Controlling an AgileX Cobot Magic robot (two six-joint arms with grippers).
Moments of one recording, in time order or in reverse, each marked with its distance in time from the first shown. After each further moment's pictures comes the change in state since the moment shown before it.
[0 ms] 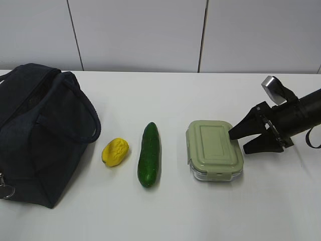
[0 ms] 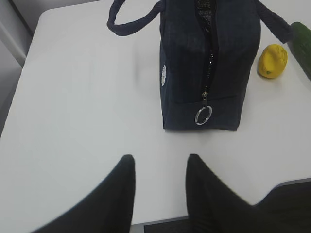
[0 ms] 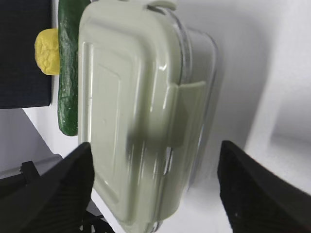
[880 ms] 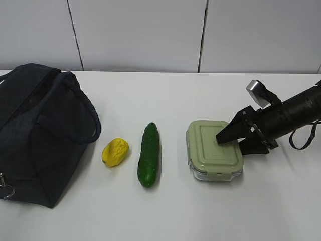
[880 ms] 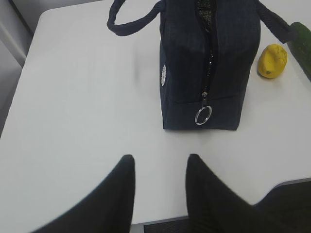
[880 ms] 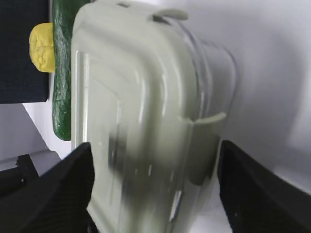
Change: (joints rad) left arm 0.000 0.000 0.000 0.000 0.000 0.000; right arm 0.053 0.074 -0.054 0.017 0.002 -0.021
